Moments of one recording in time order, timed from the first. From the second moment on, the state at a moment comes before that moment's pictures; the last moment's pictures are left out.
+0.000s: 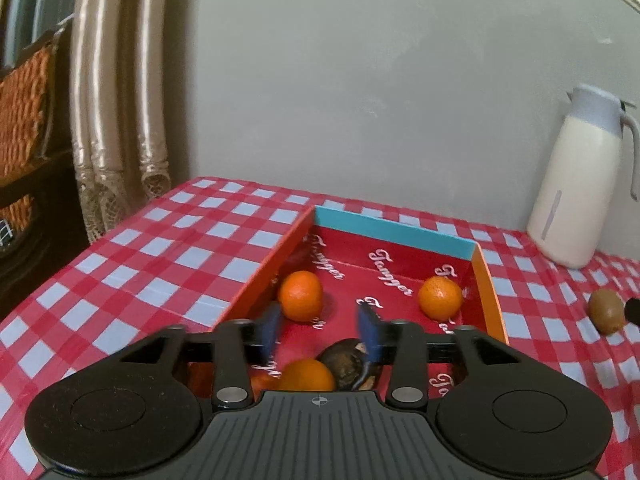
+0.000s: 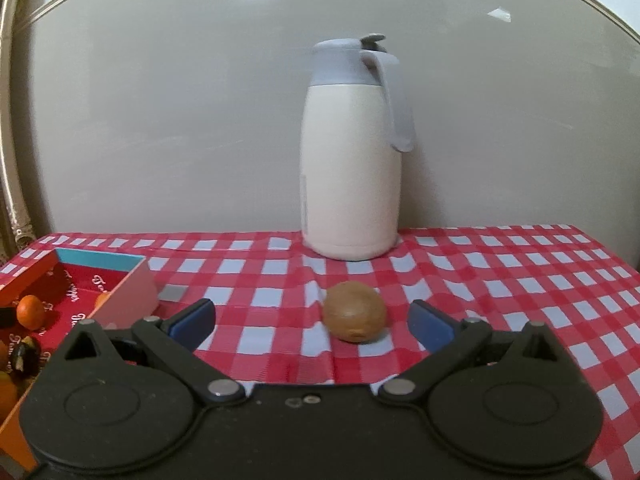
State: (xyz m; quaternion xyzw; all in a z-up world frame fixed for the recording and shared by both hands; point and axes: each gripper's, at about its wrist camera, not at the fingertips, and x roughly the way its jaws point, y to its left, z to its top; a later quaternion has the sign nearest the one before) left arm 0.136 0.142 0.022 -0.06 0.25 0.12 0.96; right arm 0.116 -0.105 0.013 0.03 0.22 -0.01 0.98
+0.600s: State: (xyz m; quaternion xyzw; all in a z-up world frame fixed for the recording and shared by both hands) left arm 0.074 0.169 0.033 -0.08 0.18 0.21 0.96; right arm 0.129 -0.091 0.008 0.01 0.23 0.01 0.97
